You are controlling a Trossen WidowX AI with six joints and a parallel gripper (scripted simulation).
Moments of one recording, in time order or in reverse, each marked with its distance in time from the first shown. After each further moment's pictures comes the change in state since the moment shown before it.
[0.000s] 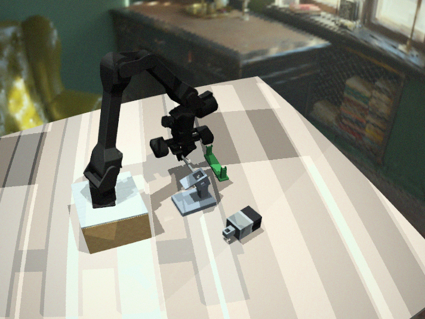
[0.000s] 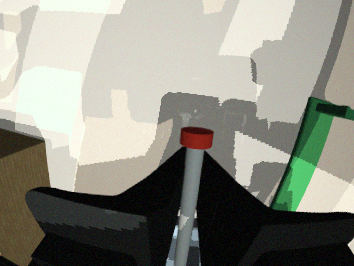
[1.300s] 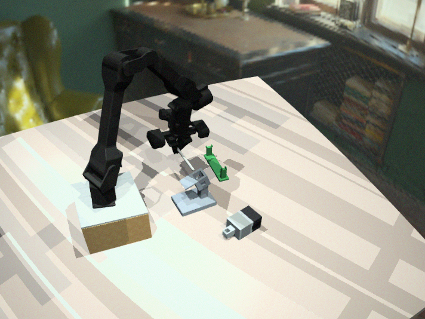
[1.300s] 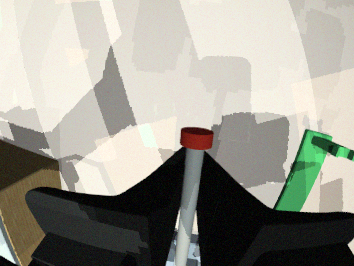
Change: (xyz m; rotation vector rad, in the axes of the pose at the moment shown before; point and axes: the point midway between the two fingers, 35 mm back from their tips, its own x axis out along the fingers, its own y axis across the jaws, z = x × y) arm 0.000 0.000 0.033 0.008 0.005 0.043
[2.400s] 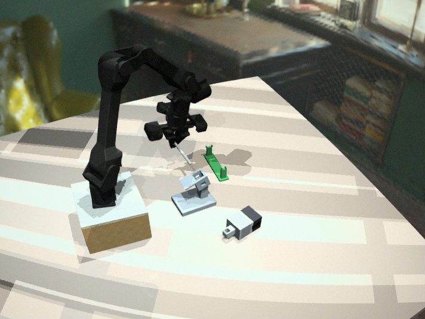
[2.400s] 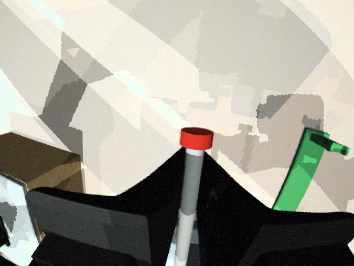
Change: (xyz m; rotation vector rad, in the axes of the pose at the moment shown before) arm -0.022 0.009 0.007 0.009 0.015 0.038
